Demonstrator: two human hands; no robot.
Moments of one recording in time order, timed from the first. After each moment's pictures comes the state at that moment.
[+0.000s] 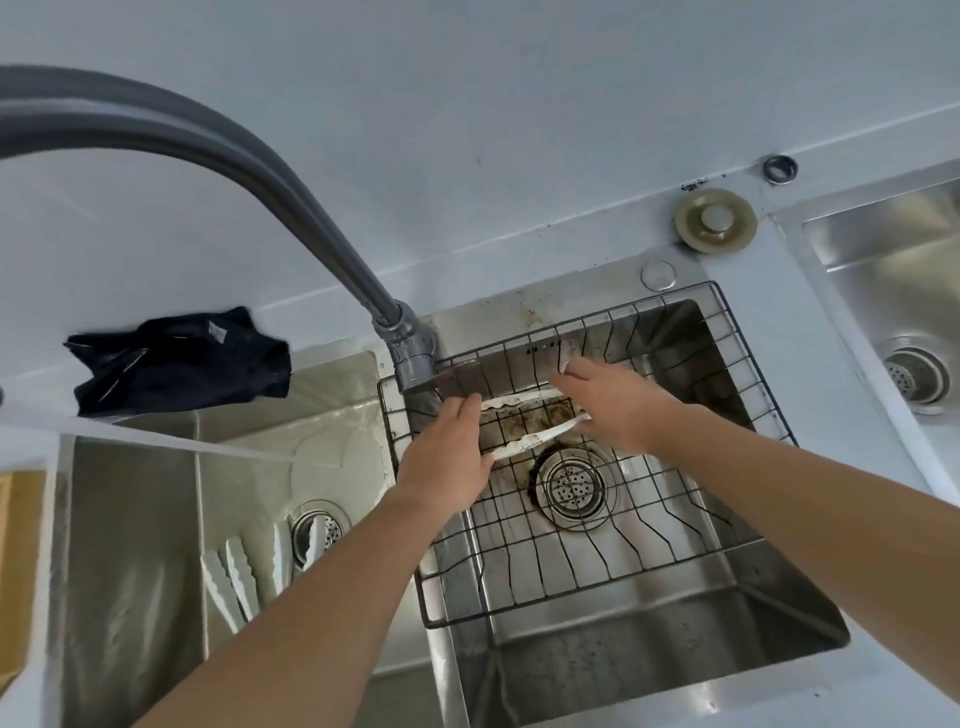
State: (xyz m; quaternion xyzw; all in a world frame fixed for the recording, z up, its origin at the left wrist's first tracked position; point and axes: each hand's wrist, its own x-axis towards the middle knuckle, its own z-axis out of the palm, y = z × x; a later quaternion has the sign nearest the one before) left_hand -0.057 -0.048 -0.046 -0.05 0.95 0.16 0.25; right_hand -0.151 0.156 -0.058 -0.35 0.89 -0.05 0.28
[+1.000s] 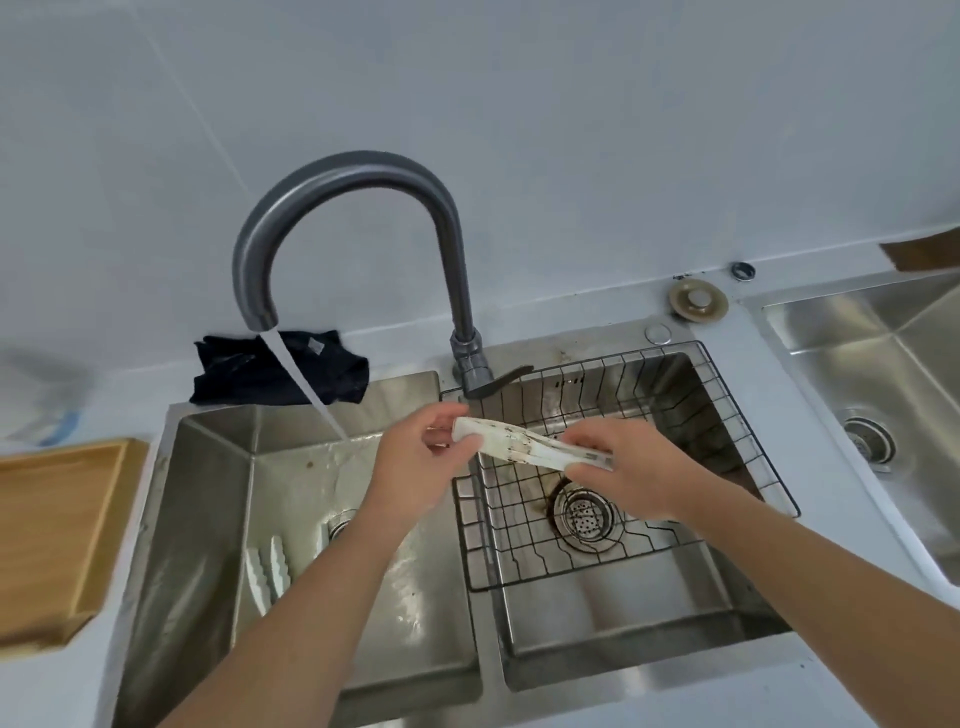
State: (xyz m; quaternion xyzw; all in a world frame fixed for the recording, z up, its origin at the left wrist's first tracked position) left_hand 0.019 -0.106 0.034 -0.19 0.81 0.56 0.01; right_hand -0.047 0.134 0.054 -0.22 0.90 -0.26 0.28
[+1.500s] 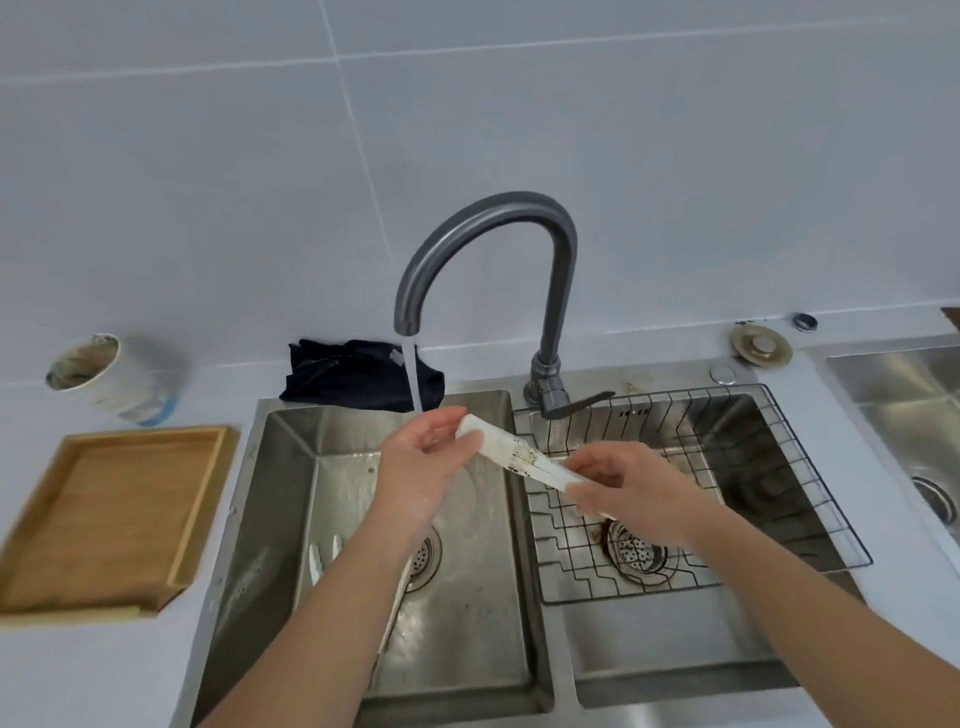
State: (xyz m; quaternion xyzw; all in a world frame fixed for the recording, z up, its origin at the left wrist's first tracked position) left_hand 0.057 -0.172 0.067 -0.28 0.63 0.72 -0.08; right_hand -0.010 0.054 0.089 -0.17 0.85 -0.38 0.34
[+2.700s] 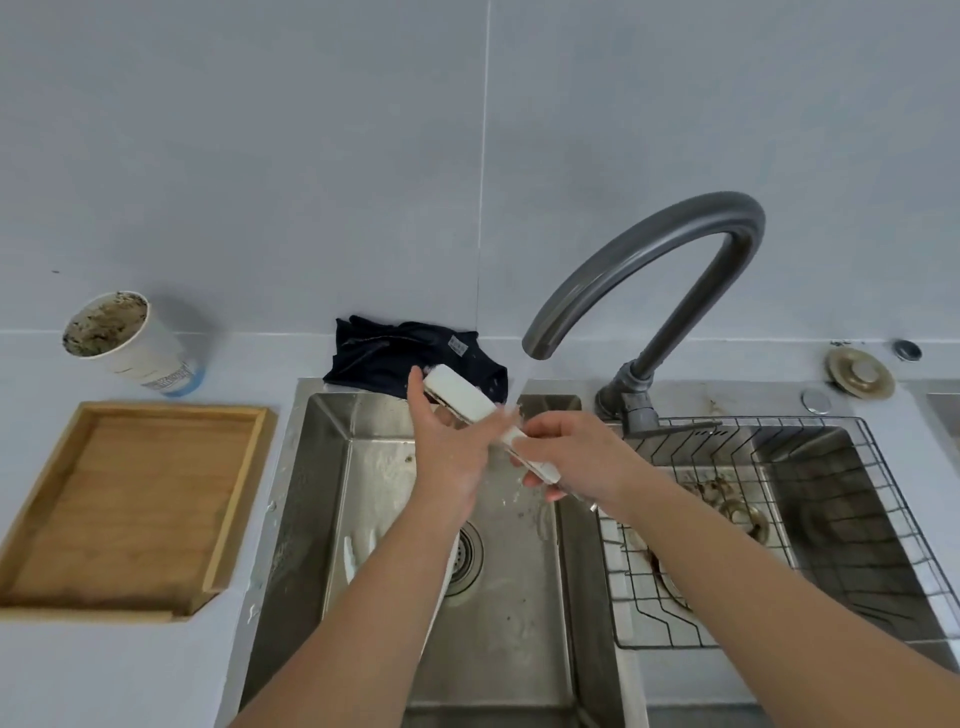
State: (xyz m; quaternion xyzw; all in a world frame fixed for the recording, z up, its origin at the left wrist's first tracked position) left_hand 0.017 -0.240 0.035 -0.36 0.48 0.79 -0.11; right_hand -0.038 -0.109 0.071 -0.05 0.77 -0.49 0.42
